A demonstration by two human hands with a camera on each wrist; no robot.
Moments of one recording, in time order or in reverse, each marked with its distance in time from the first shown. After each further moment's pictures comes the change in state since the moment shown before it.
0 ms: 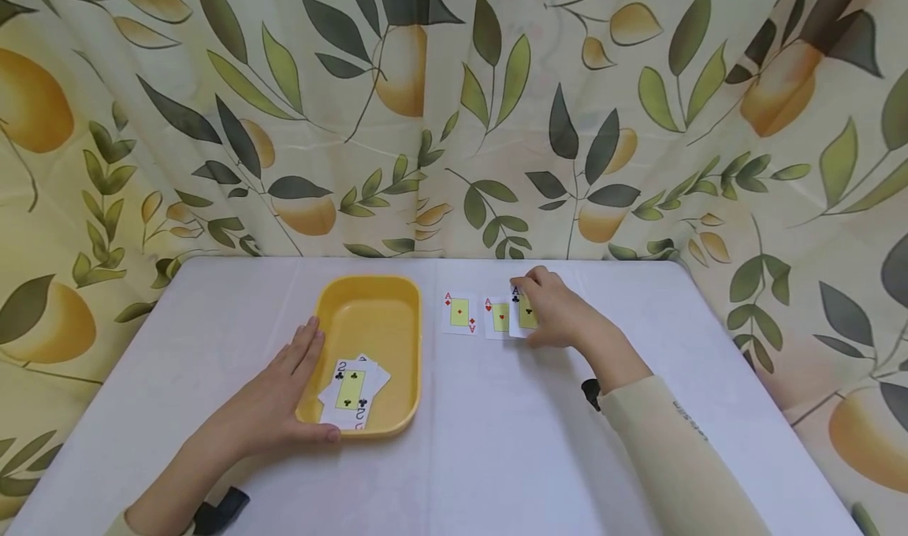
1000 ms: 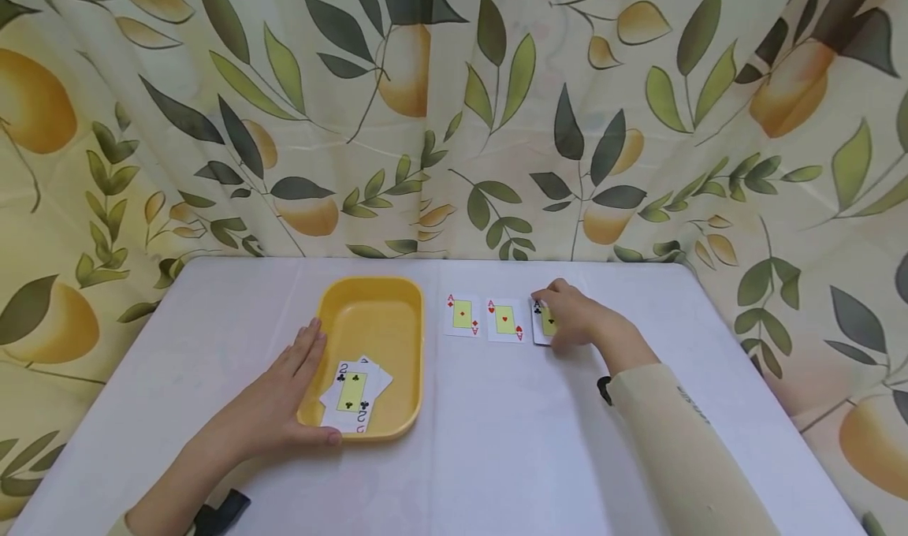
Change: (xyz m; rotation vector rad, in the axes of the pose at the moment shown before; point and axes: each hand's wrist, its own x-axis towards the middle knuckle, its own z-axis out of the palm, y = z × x) left_hand 0.001 -0.001 0.003 0.001 -0.001 -0.009; right_hand 0.011 0.039 0.007 0.054 -0.188 0.093
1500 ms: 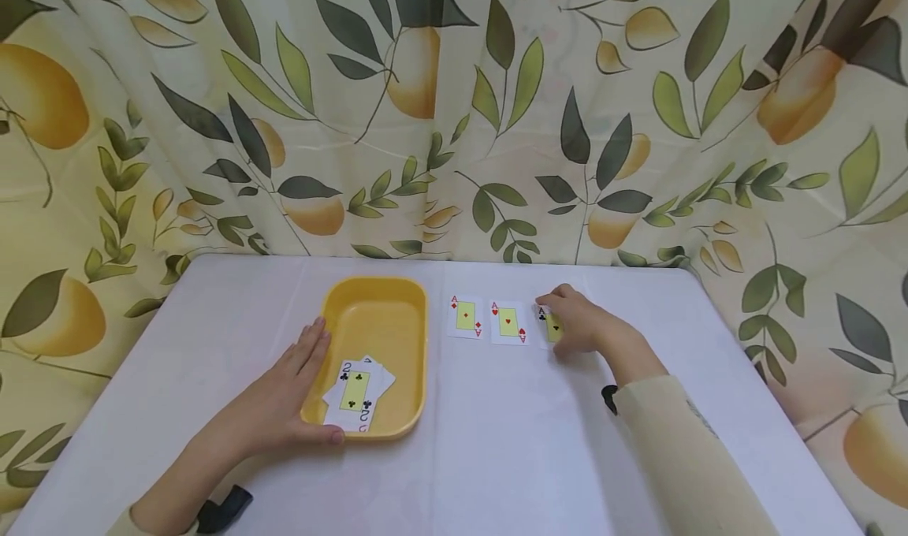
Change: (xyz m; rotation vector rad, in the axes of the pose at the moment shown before) left_hand -0.002 0.000 -0.001 -0.003 -0.002 -0.003; right_hand -0.004 0.003 0.004 -0.003 0.003 -0.053
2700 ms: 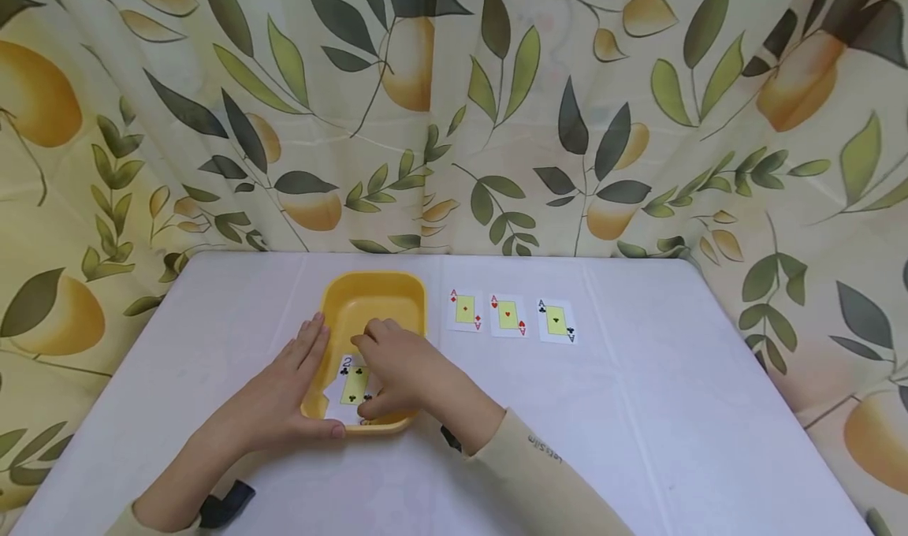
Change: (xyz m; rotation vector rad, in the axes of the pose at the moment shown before) left_hand 0.002 -0.003 0.001 0.013 0.014 0.056; right_hand 0.004 -0.241 0.060 -0.139 0.125 -0.499
